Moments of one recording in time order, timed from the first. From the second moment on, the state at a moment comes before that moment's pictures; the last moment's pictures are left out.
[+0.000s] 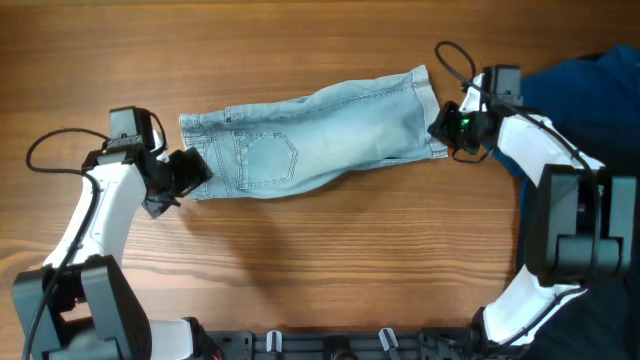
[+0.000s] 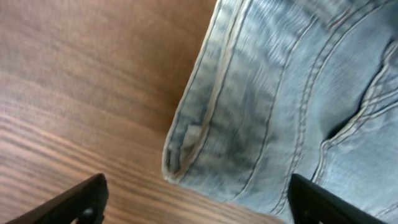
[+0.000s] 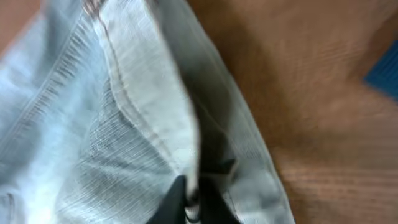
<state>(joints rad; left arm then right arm) 0.17 1.56 0.95 -0.75 0.16 -0.43 -0.05 1.92 1.16 -0.41 -0.38 0.41</state>
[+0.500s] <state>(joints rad) 0.17 1.56 0.95 -0.78 0.14 -0.42 -0.09 1.72 1.16 -0.65 -0.32 0.31</state>
